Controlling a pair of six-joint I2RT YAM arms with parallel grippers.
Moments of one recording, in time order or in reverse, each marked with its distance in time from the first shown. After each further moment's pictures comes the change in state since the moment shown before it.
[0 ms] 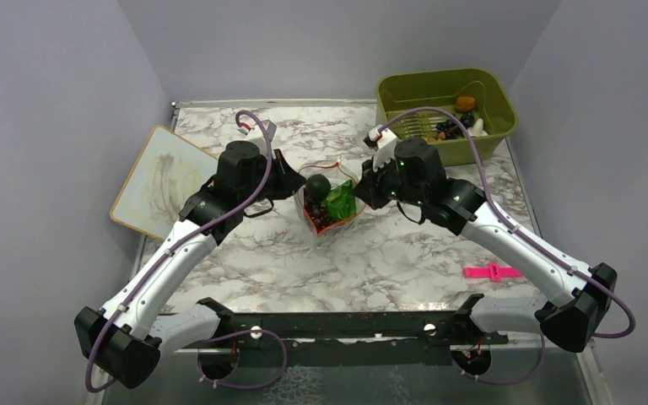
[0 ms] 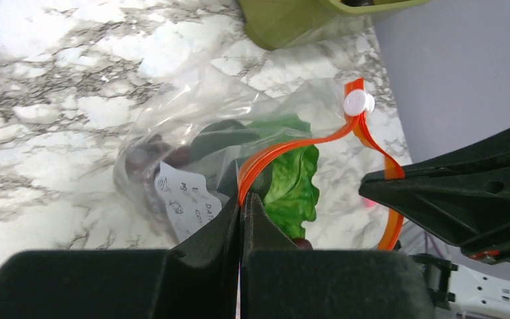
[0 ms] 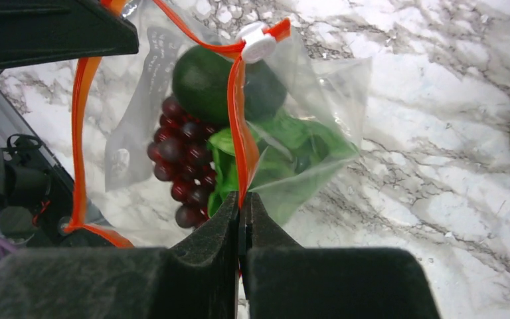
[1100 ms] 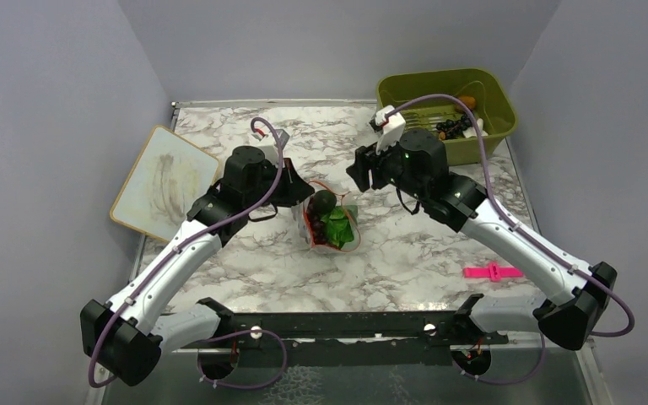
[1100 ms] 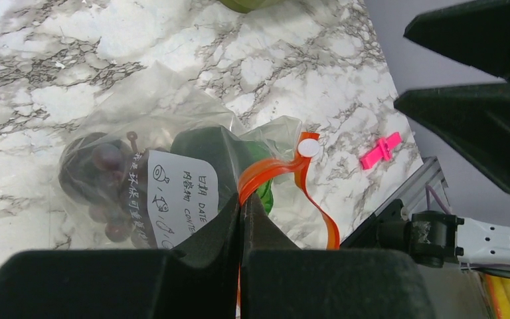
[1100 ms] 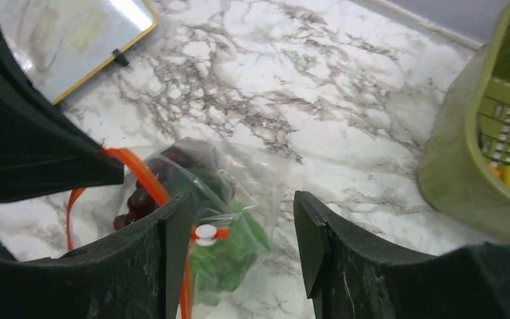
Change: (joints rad) left arm -0.001 0.018 -0.068 0.051 0.120 0.073; right arm 0.000 0.005 0.029 0.118 0.170 -0.056
